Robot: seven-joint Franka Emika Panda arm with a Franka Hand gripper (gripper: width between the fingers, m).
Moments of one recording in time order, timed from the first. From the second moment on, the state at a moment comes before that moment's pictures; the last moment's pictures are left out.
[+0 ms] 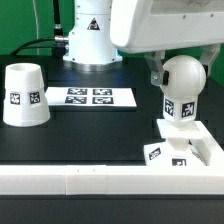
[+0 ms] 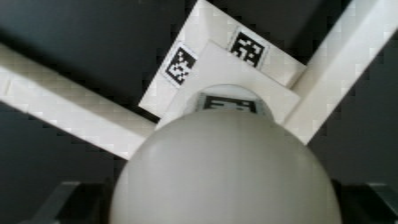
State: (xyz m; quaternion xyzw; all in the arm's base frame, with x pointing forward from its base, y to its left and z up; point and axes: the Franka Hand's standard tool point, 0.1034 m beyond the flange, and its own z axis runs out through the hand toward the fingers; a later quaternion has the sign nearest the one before) arm 0.626 0.082 0.131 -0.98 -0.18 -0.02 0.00
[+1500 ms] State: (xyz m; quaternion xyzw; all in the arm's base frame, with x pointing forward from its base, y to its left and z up) arm 0.625 0.083 0.129 -0.90 0.44 0.00 0.03
